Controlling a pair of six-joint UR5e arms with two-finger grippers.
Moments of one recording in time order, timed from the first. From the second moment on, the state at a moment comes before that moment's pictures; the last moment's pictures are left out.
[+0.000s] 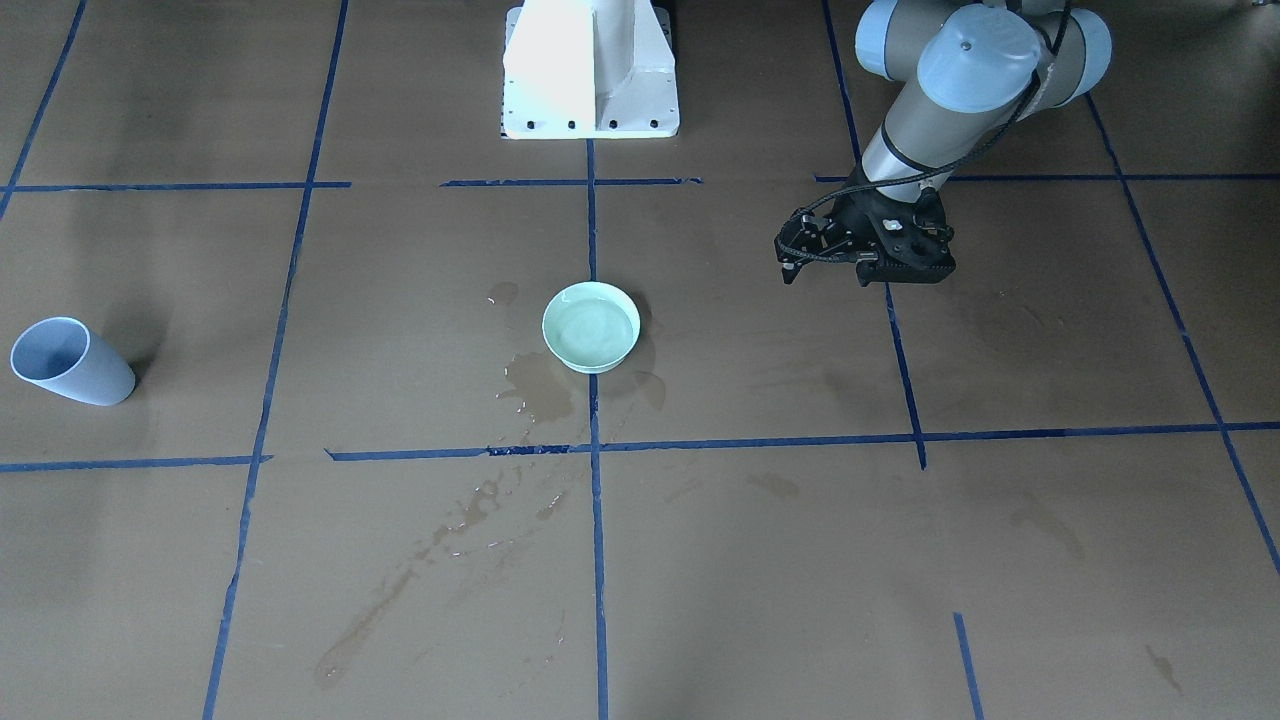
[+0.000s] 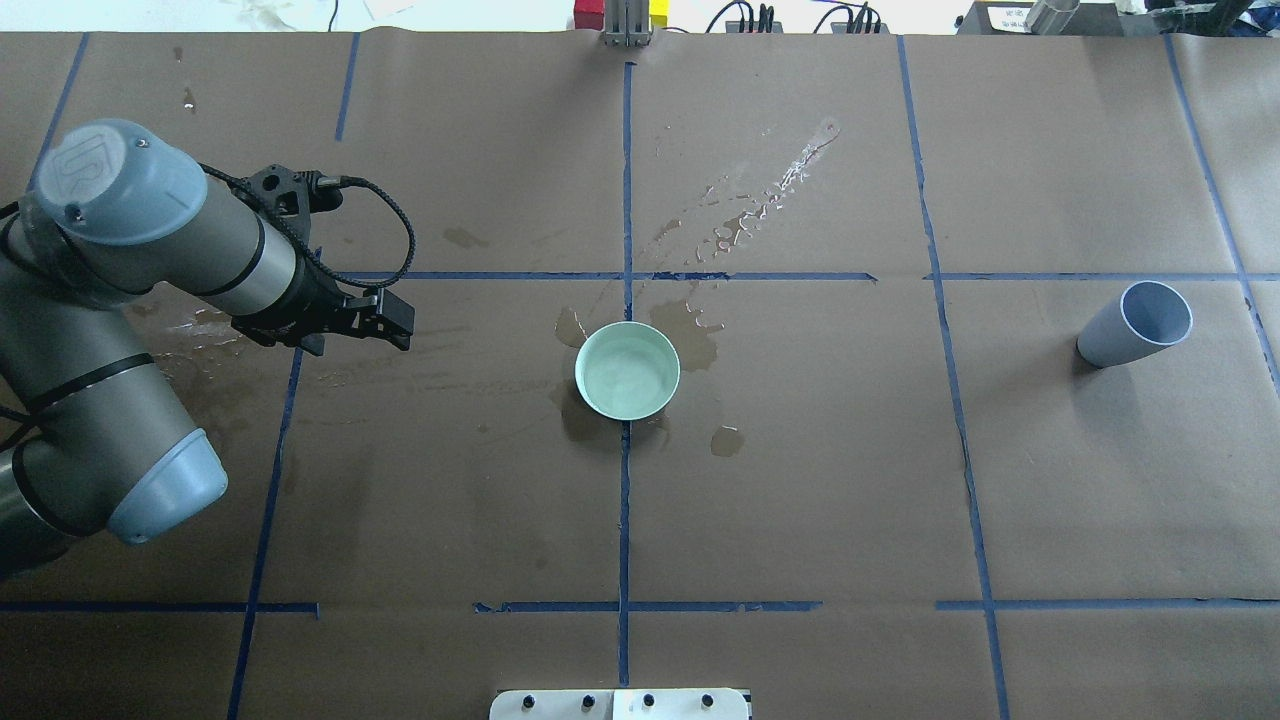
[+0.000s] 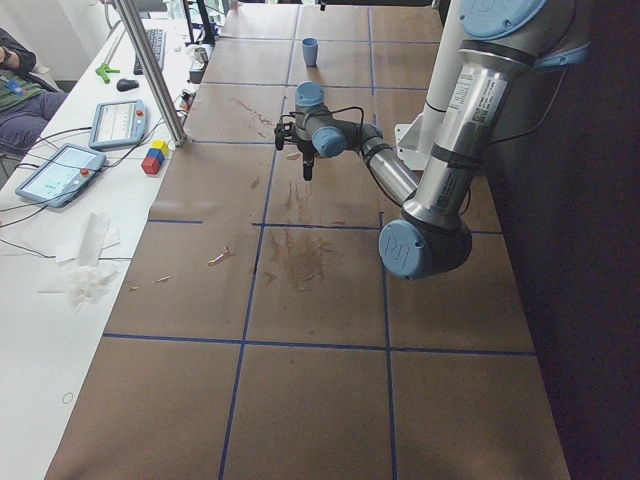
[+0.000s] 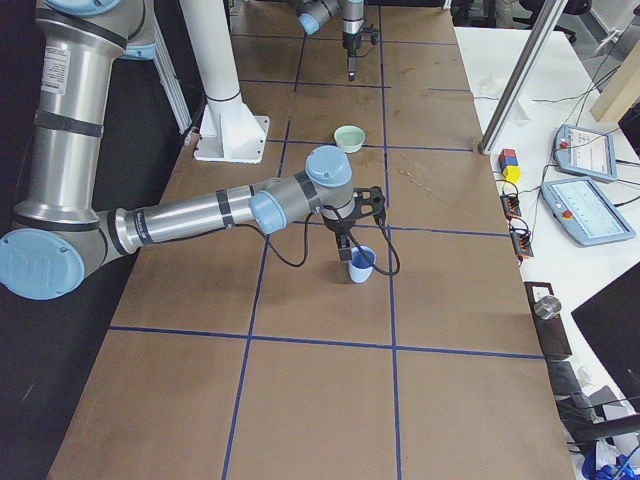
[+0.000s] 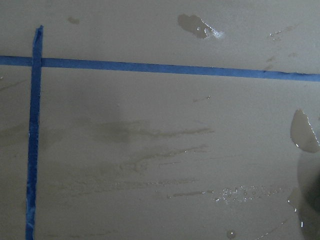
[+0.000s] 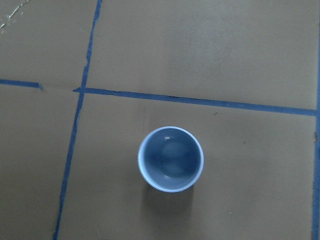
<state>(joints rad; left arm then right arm) -0.73 -1.92 -1.89 -1.73 -2.08 -1.12 1.28 -1.77 2.03 -1.25 2.35 0.51</state>
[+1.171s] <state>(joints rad) -0.73 -1.93 -1.88 -1.73 -2.08 -1.12 0.72 -1.91 1.77 -0.46 1.63 0.98</state>
